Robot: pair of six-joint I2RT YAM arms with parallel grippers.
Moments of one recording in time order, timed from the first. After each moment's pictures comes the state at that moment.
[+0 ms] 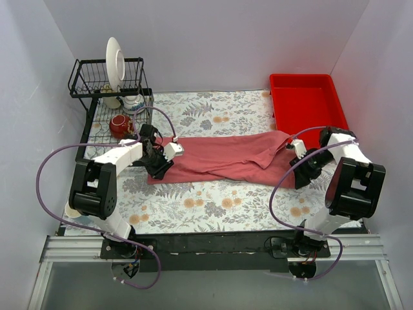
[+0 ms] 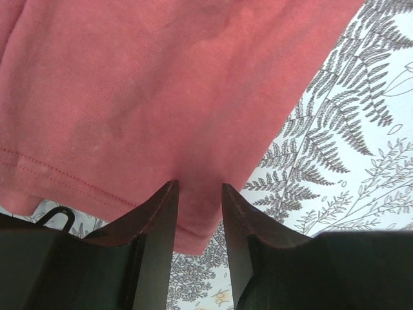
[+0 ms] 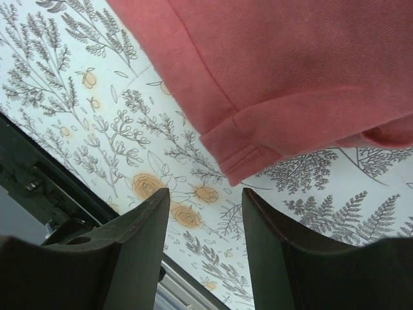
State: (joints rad) left arm -0.23 1.64 1.02 -0.72 0.32 0.77; right arm -0.24 1.61 1.08 -1.17 -0.43 -1.00
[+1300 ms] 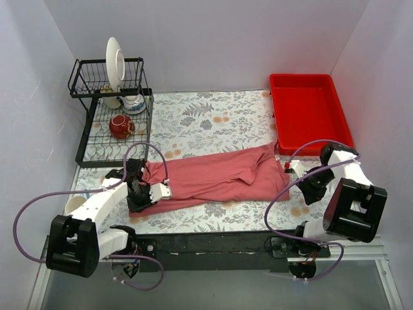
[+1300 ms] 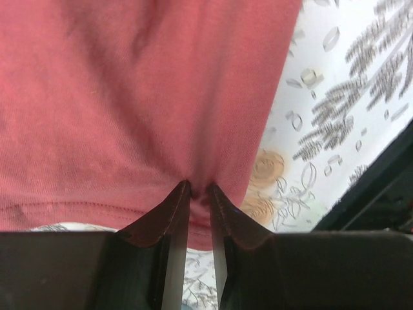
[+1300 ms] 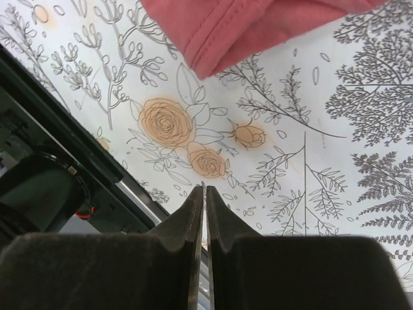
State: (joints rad) left arm -0.21 1.16 0.58 -0.89 0.18 1.04; right arm -0.28 1.41 0.86 -1.20 -0.27 -1.27
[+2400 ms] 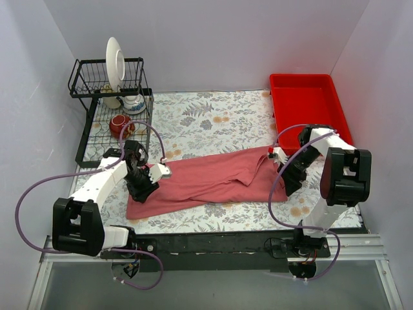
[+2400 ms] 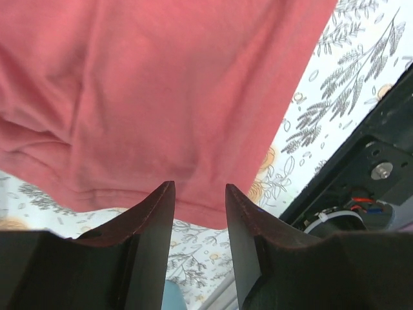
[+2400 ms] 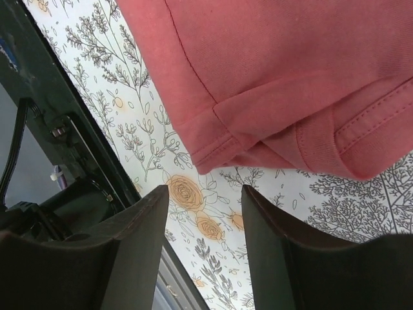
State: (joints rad) left arm -0.16 1.29 0.86 -1.08 0.27 0.94; right arm -0.06 1.73 1.13 -1.33 -0.46 -1.21
